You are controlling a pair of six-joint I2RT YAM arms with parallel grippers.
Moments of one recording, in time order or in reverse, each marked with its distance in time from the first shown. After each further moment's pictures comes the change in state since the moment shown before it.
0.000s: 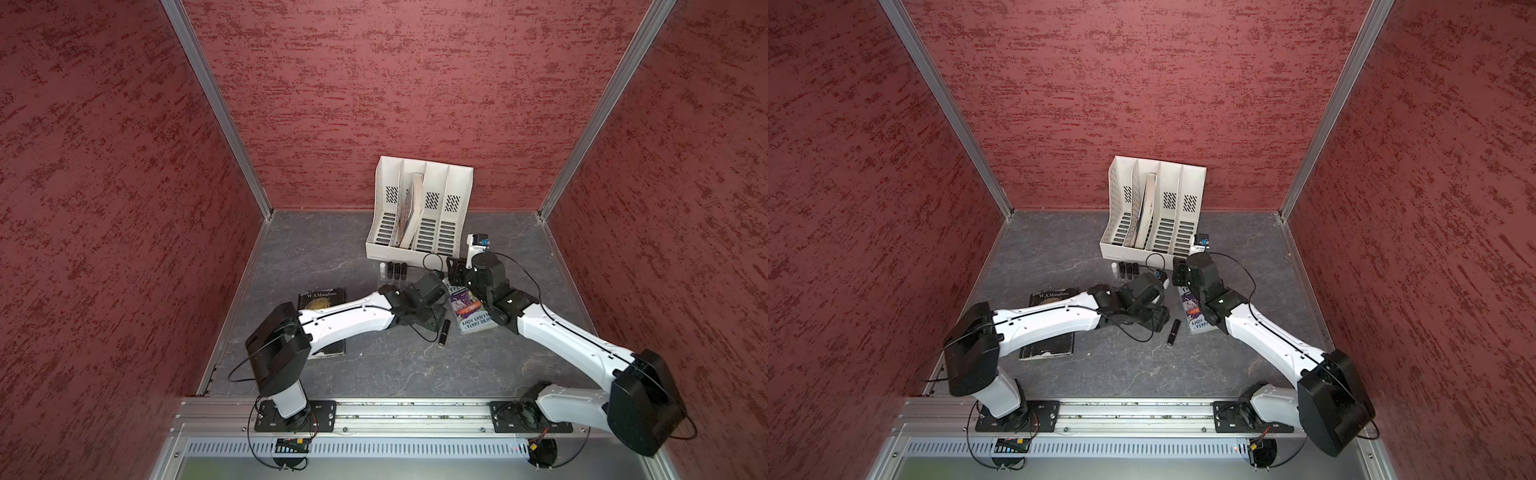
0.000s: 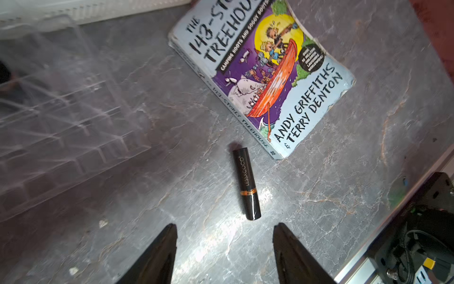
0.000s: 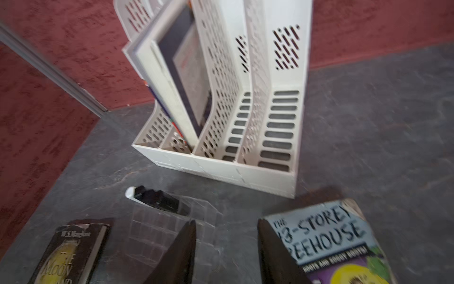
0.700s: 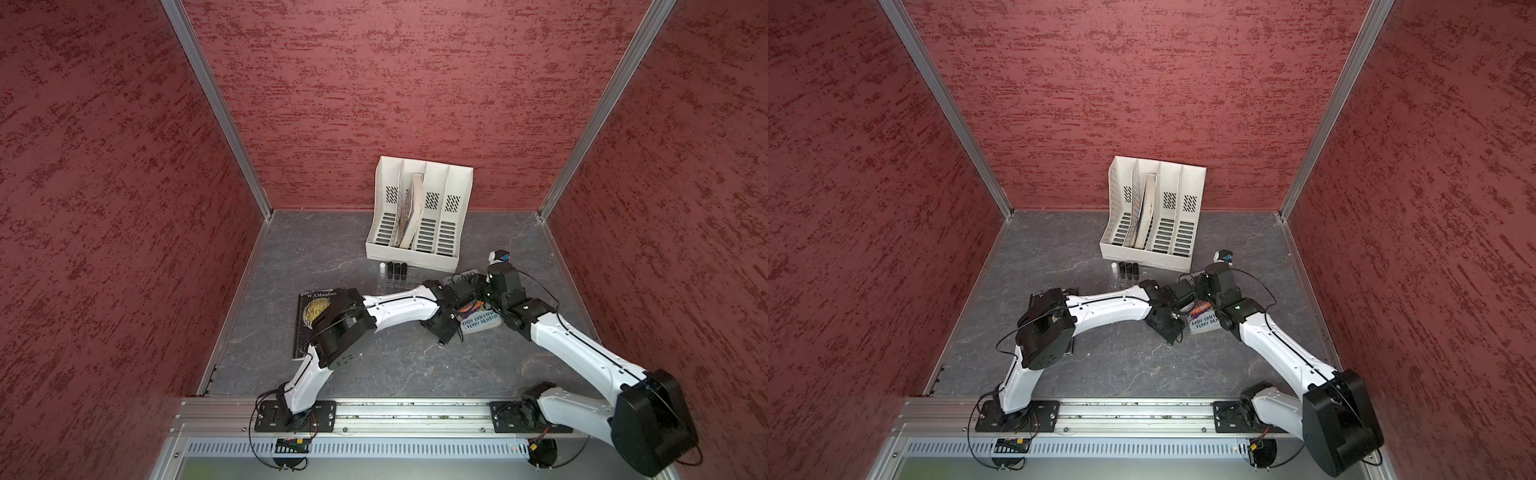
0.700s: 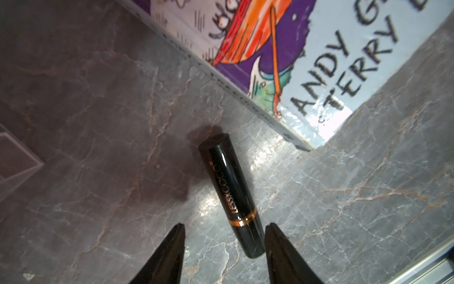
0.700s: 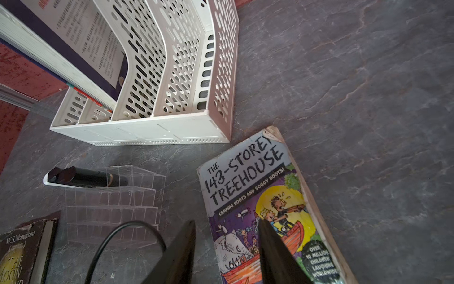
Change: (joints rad) left arm -0.032 0.360 0.330 -0.304 0.066 0.111; right arm -0.130 -0.081 -0.089 -0.158 -0.054 0.082
